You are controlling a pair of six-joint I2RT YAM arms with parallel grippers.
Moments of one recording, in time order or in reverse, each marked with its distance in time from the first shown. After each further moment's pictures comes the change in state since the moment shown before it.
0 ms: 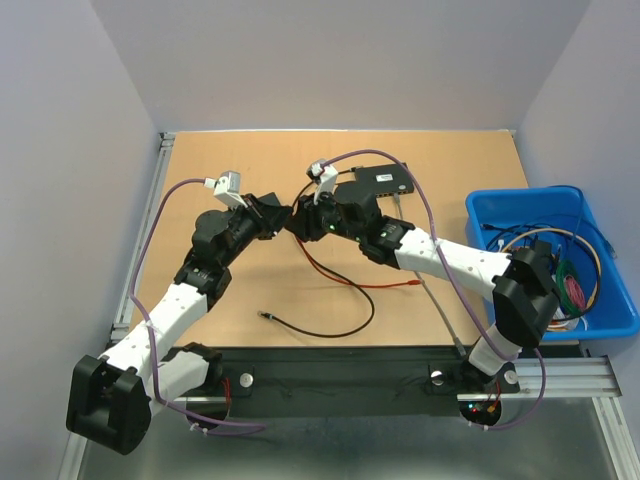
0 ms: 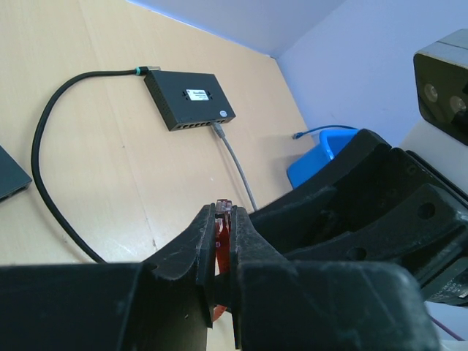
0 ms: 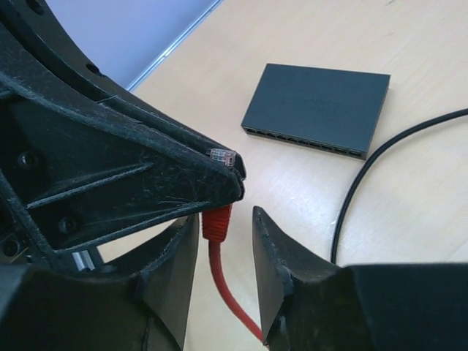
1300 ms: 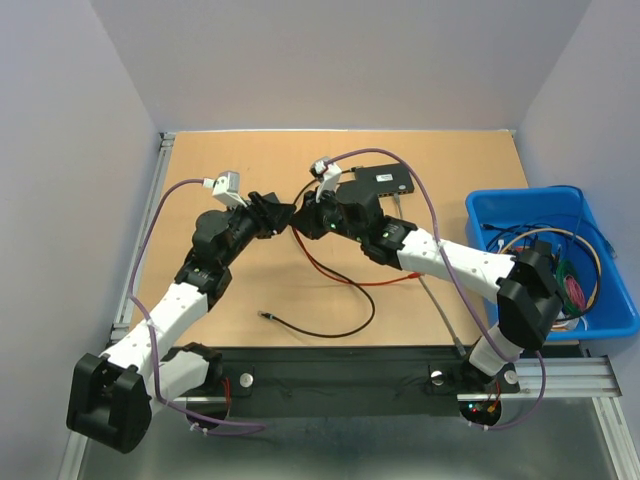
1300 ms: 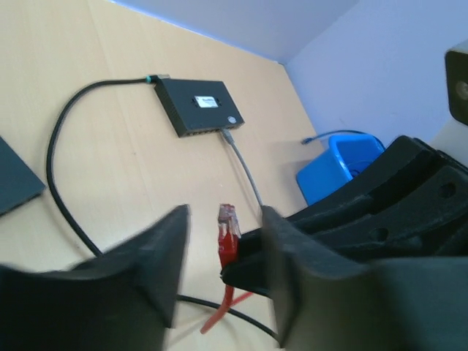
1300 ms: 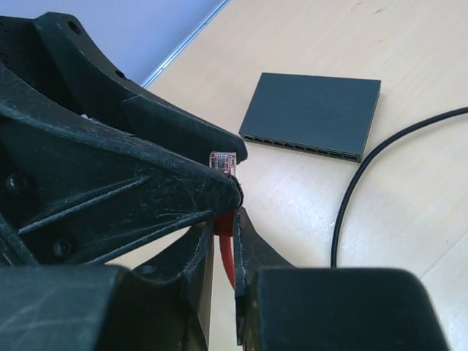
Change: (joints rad) left arm 0.000 0.005 -0.006 0.014 -0.019 0.018; right arm 0.008 -0.021 0.000 -0.001 0.040 0.021
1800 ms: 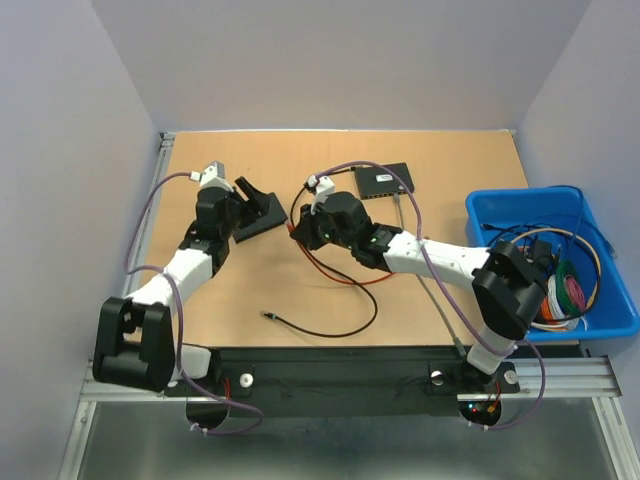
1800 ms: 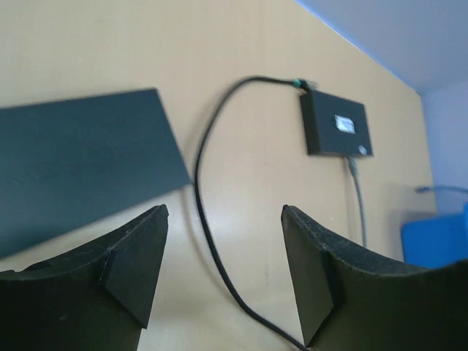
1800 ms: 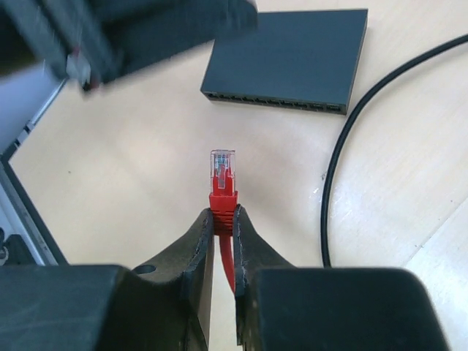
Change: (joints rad) left arm 0.154 0.270 0.101 -0.106 -0.121 0.024; right arm 0.005 0.089 -0.037 0.000 0.046 0.012
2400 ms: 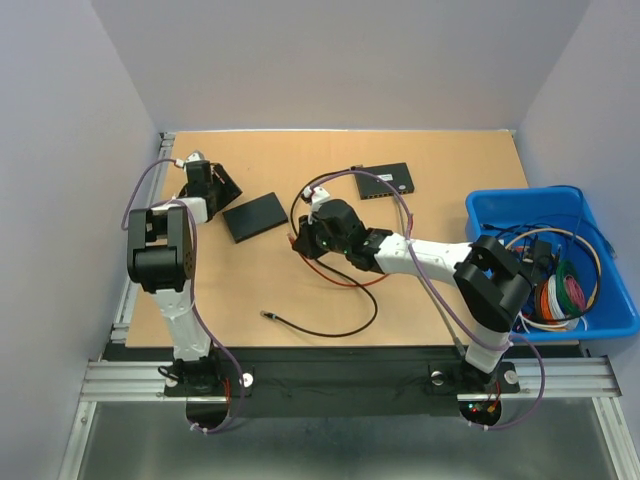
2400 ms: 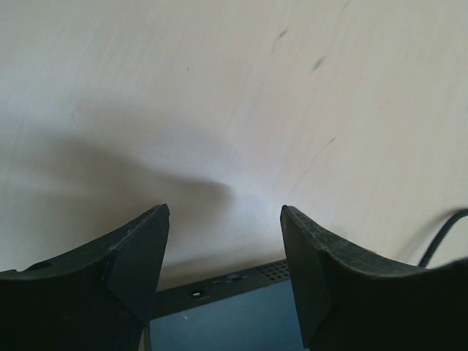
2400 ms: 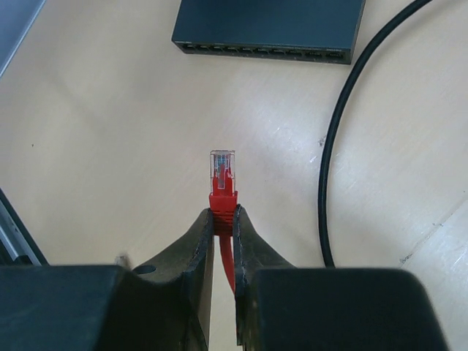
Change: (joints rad) left arm 0.270 0.674 0.473 -0.101 -0.040 0.086; right arm 0.000 0.094 -0.012 -0.013 -0.023 0.011
